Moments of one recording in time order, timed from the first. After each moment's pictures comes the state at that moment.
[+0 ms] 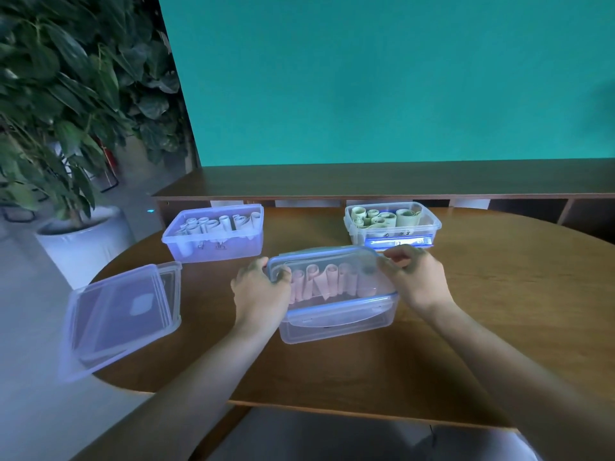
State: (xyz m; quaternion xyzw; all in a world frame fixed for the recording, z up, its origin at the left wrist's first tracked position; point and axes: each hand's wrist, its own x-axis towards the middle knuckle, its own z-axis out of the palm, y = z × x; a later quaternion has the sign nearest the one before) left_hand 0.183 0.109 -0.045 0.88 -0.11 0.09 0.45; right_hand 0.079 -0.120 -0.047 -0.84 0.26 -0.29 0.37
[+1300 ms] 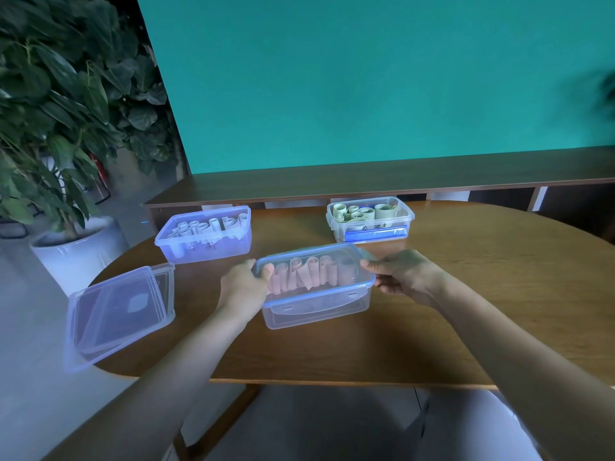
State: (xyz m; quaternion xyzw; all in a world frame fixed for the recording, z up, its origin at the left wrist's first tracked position) left_hand 0.171 0.120 -0.035 0.91 -0.16 0.04 0.39; right_hand 0.046 -0.136 -0.035 -0.71 0.25 -0.09 0.65
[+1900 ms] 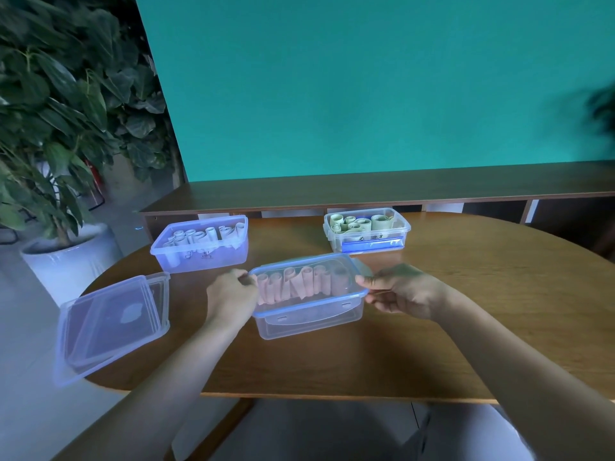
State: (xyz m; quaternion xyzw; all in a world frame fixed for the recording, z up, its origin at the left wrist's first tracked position) left_hand 0.176 0.124 -0.029 0.90 -0.10 0.07 0.42; right_hand 0.039 -0.136 -0.030 -0.68 0.23 -0.01 0.69
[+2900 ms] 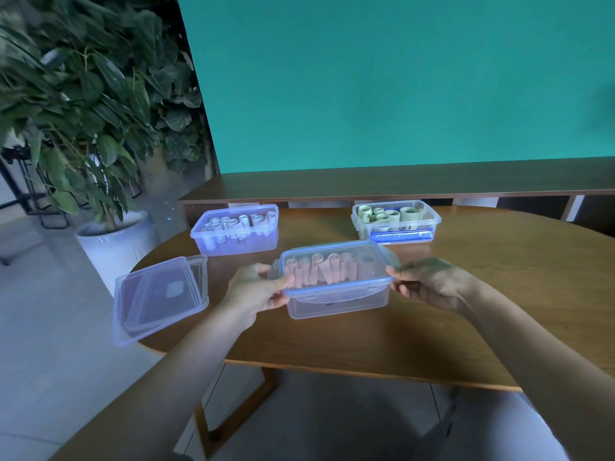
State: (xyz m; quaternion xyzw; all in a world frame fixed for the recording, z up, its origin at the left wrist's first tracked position) left_hand 0.162 0.159 -0.025 0.76 -0.07 -0.15 0.63; right_hand 0.037 -0.126 -0.032 -0.63 0.22 -0.02 0.75
